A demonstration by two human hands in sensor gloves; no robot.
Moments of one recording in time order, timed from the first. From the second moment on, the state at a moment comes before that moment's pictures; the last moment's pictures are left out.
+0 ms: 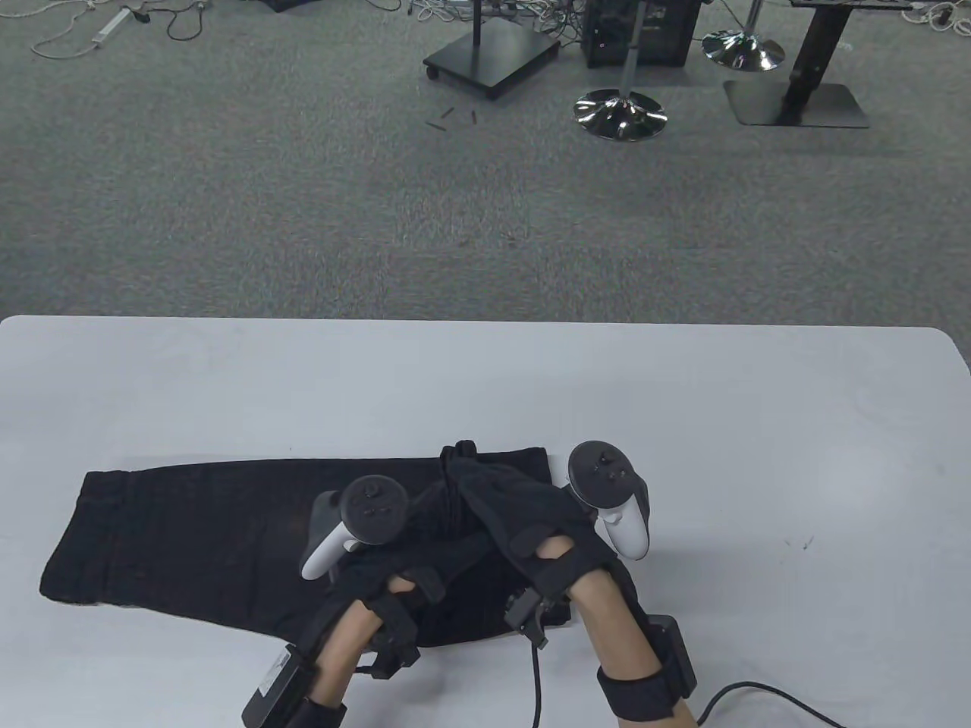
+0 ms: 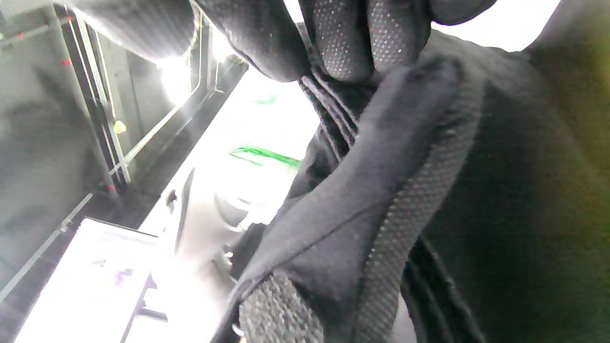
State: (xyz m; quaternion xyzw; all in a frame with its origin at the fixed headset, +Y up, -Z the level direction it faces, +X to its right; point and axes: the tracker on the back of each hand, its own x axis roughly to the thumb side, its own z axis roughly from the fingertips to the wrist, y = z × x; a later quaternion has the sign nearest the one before) left_hand -0.139 -0.710 -0.316 -0.19 -0.17 0.34 0.91; right_hand 0.066 -0.651 -0.326 0.18 0.16 0.80 0.56
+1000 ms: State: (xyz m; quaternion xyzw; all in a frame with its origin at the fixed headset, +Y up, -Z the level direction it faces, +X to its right) left_hand -0.226 -0.622 -0.299 0.00 -0.05 0.35 0.93; right_hand 0.118 -0.673 -0.351 0.09 0.12 0.76 0.63
